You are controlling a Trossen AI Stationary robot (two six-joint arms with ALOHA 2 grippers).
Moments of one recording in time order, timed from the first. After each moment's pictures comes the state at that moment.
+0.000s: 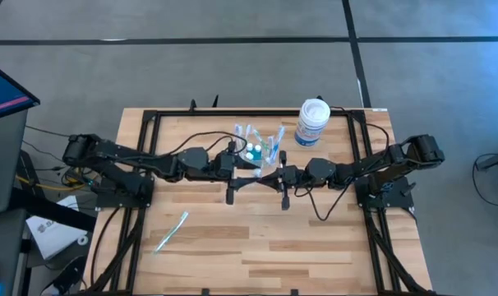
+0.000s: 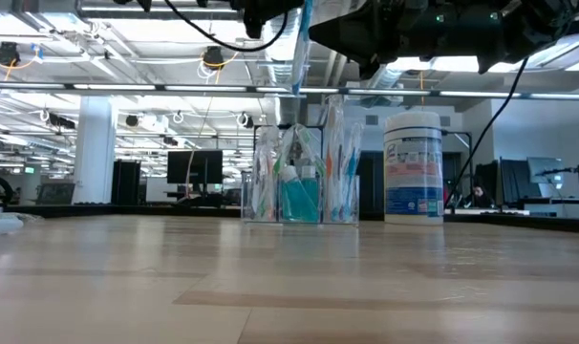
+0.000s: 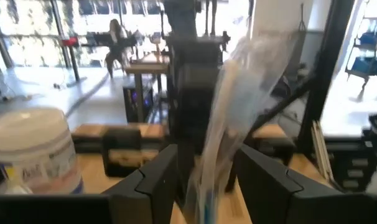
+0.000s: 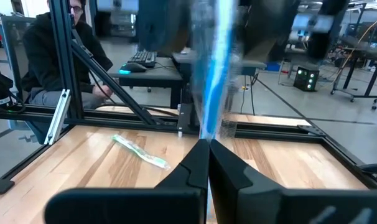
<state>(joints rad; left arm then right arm) -0.09 1.41 0.89 0.49 -0.10 -0.01 0.11 1.48 0.62 0.85 0.08 -0.06</state>
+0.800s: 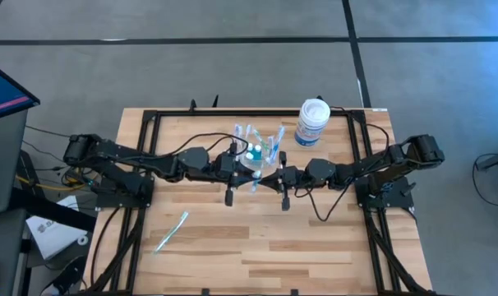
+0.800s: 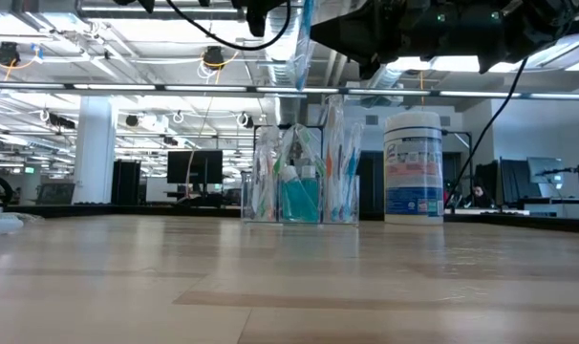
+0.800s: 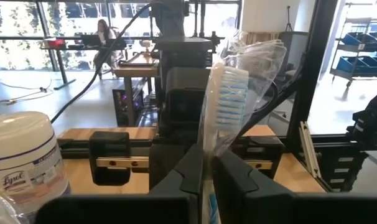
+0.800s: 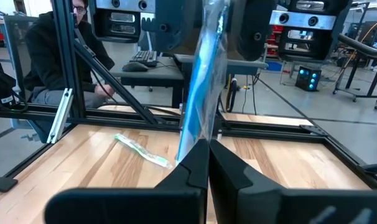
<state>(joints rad) -0.08 1.42 0.89 0.51 -0.05 -0.01 0.11 1.48 0.62 0.84 0.08 -0.06</state>
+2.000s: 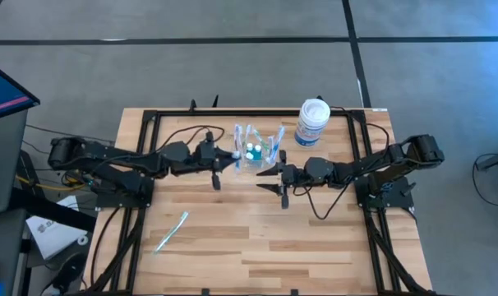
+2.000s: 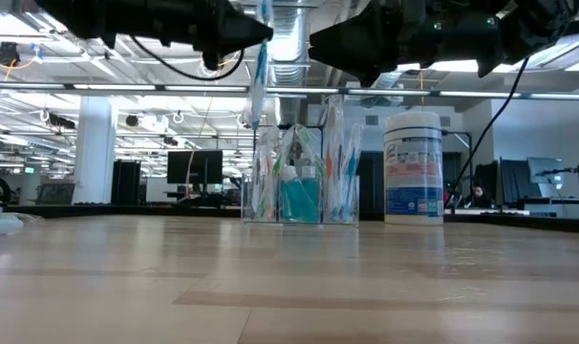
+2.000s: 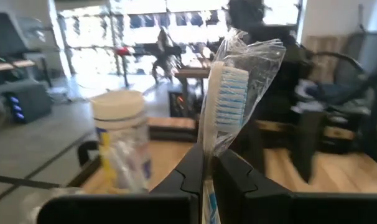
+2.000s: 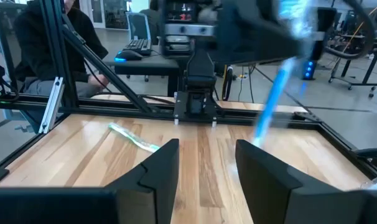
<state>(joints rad) 0.04 1.23 0.59 0.64 -0.18 0.02 0.09 1.48 0.62 0.80 0.08 -0.05</state>
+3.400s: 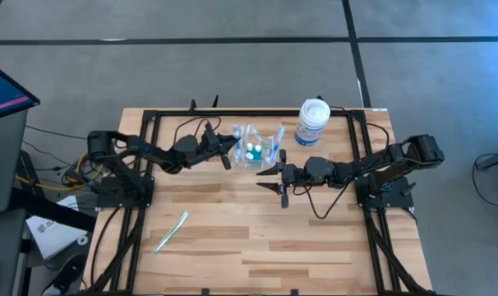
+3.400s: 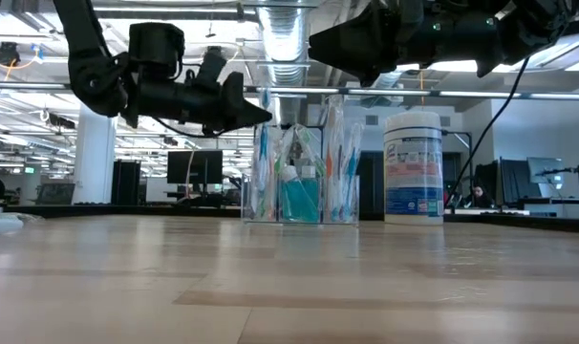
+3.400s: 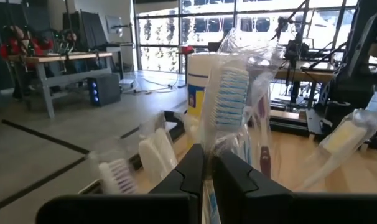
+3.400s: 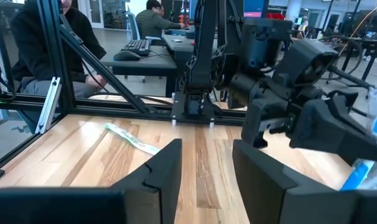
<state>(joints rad) 0.30 1.64 0.45 1.22 -0.19 -0.01 0.09 1.48 0.62 0.80 0.08 -0.06</state>
